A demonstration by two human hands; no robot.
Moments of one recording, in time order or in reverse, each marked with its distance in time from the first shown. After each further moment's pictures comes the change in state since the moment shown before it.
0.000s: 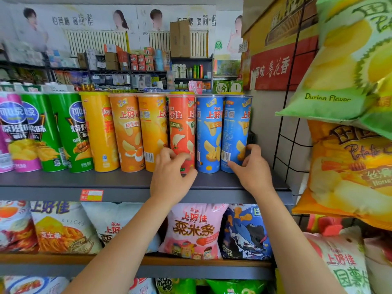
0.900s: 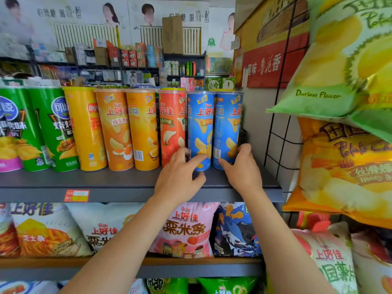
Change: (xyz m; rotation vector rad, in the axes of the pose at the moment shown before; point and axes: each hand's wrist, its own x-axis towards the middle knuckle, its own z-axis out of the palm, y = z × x) left_hand 0.001 0.025 0.015 0.046 -0.261 0.165; right_hand -0.005 -0.004 0.006 -0.115 0.006 0.027
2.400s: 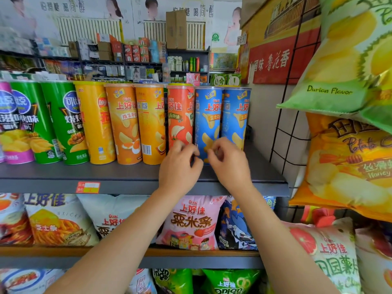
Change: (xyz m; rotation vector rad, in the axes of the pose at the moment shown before) left_hand -0.002 -0.003 -0.011 -0.086 0.207 -0.118; right_hand -0.019 -0.032 0.020 0.115 0.097 -0.385
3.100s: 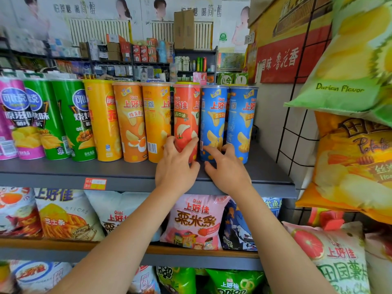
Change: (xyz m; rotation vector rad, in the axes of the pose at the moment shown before) left_hand -0.003 -0.008 -0.008 0.221 -0.118 -0.113; right_hand -0.003 0.003 0.012 -0.257 -0.325 0.003
